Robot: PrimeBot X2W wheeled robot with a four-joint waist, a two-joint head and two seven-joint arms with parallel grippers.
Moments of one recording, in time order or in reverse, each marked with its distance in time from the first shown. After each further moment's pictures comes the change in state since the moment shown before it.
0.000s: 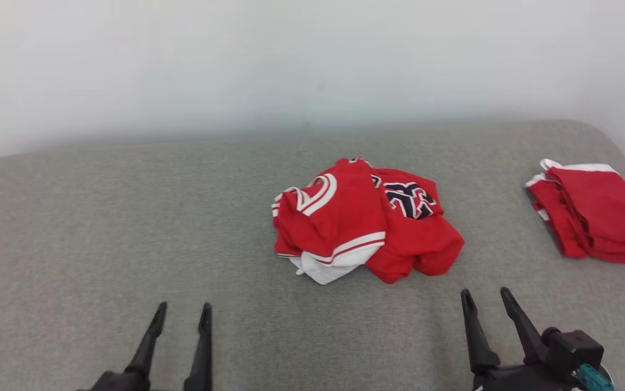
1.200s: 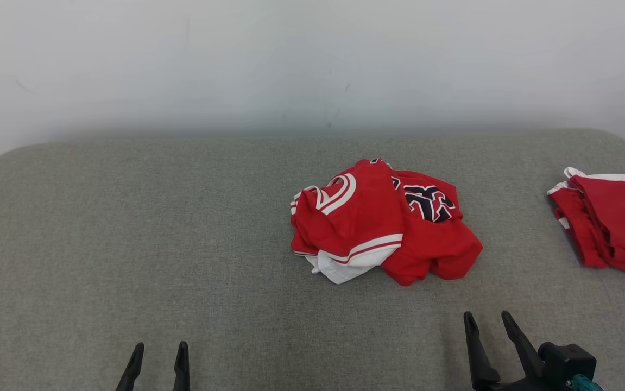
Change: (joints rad) left arm 0.168 -0.073 0.180 -0.052 0.063 -0.129 0.000; right arm 0.008 0.000 -0.030 0.123 0.007 0.000 -0.011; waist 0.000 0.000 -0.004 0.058
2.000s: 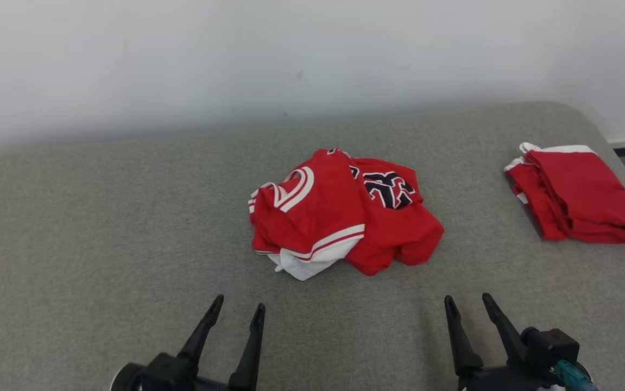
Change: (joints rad) left arm -0.193 0.025 -0.224 0.121 -0.018 0.000 0.000; right arm -0.041 0.000 0.052 -0.002 -0.002 0.000 -0.012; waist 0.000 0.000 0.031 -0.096
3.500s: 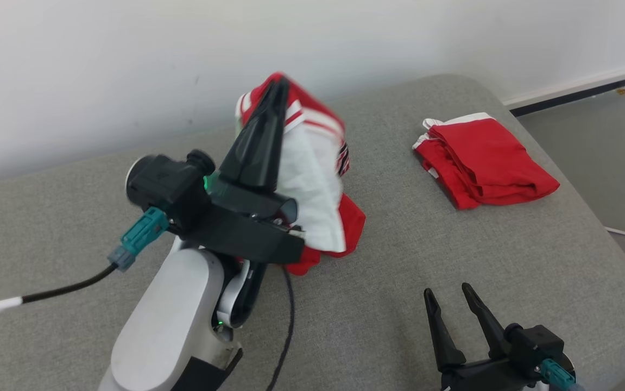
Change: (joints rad) left arm -0.586 -0.047 -0.109 -0.024 -0.164 0.065 0.062; right arm -0.017 0.000 0.083 -0.041 -0.002 0.000 -0.035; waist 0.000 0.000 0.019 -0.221
